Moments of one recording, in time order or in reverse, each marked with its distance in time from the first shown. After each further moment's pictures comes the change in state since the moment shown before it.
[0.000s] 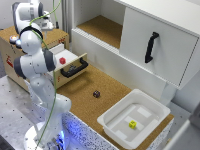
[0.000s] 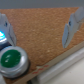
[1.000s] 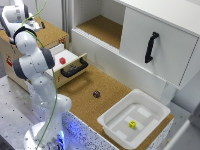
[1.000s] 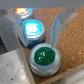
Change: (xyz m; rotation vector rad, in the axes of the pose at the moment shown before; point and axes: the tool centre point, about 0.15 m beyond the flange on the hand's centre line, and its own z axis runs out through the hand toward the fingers) arm 0.003 -0.061 0.010 -0.003 0.008 -0.120
